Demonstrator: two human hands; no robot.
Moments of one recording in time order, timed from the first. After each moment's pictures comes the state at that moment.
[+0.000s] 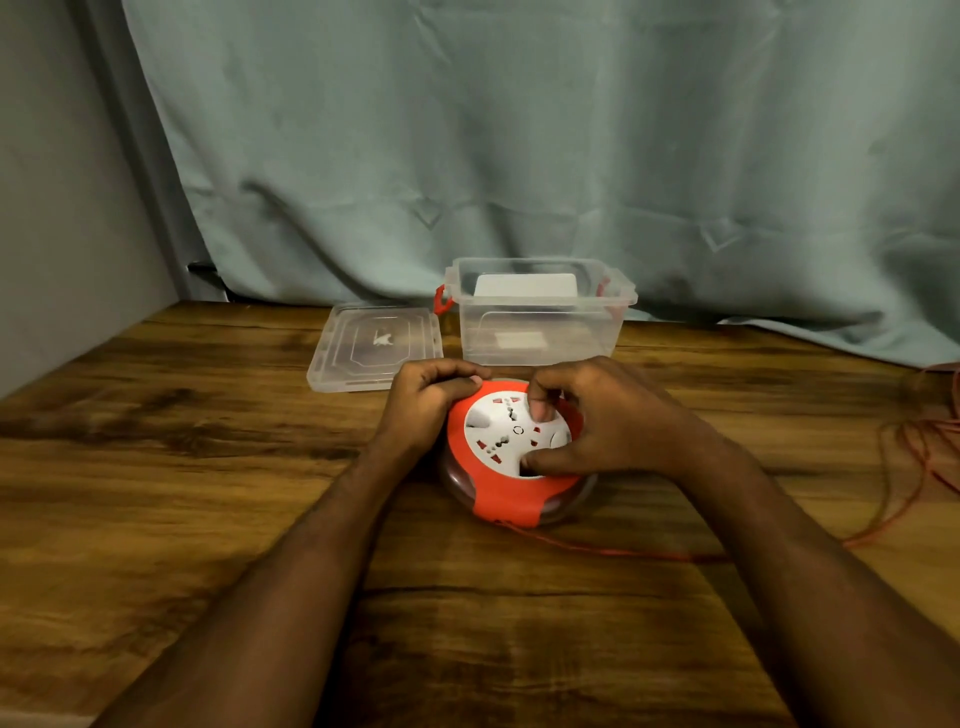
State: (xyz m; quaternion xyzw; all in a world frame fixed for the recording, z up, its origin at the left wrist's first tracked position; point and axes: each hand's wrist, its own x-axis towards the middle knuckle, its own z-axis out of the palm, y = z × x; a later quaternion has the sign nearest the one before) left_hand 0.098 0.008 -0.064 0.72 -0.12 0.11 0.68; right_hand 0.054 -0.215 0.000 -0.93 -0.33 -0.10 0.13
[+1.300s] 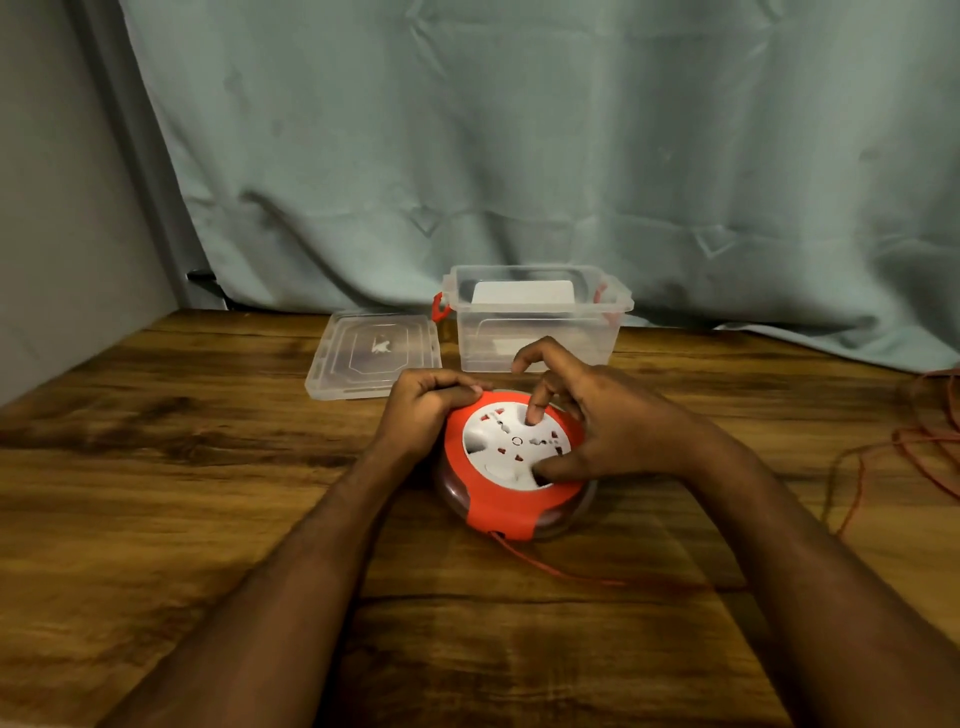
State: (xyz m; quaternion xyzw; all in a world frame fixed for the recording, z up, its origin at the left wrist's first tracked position) left_hand 0.089 0.005 -0.057 0.71 -0.11 0.10 0.69; right_hand 0.055 -0.217 0.005 -0.92 -0.32 0.00 0.23
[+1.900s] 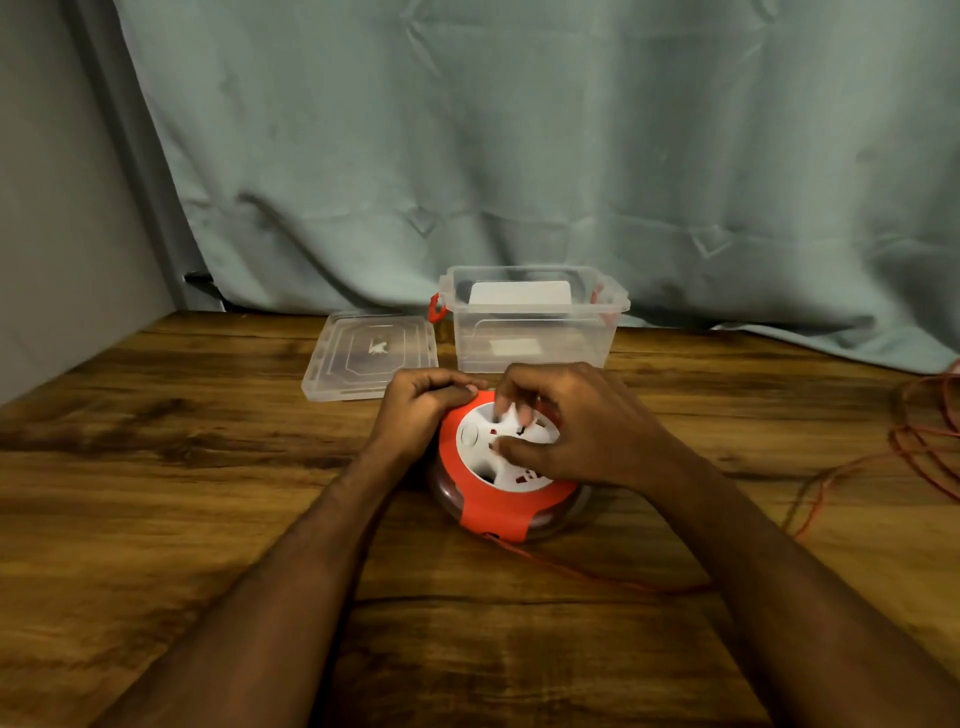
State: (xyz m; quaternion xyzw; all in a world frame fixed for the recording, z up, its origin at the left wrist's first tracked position) left_hand 0.091 0.007 -0.059 0.70 -0.13 0.11 0.69; right_hand 0.049 -0.199 -0.004 -0.90 -0.35 -0.15 0.20
